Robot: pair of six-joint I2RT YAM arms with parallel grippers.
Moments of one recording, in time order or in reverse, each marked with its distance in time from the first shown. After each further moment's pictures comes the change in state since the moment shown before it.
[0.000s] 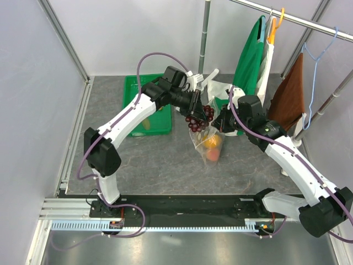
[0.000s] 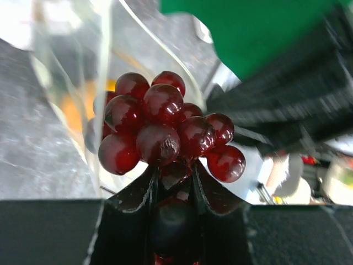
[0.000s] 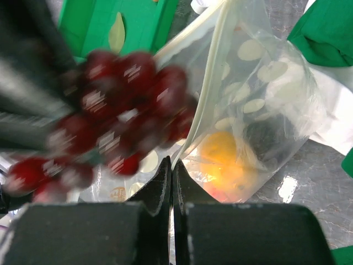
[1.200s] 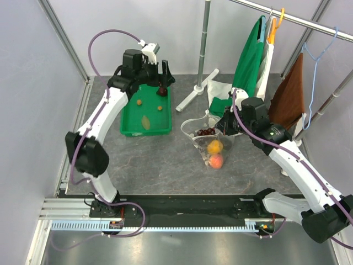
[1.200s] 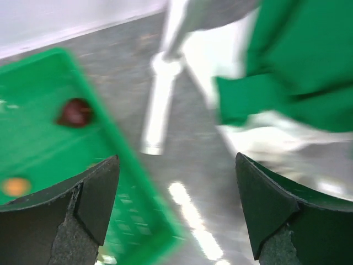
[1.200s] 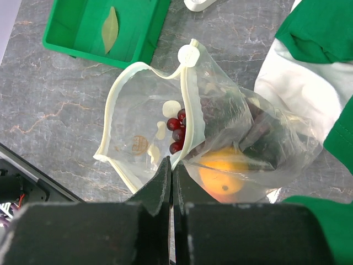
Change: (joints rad) left arm 0.291 -0.107 -0.069 0.300 -0.408 0.209; right arm 0.000 -0.059 -0.002 -0.058 0.022 -0.046
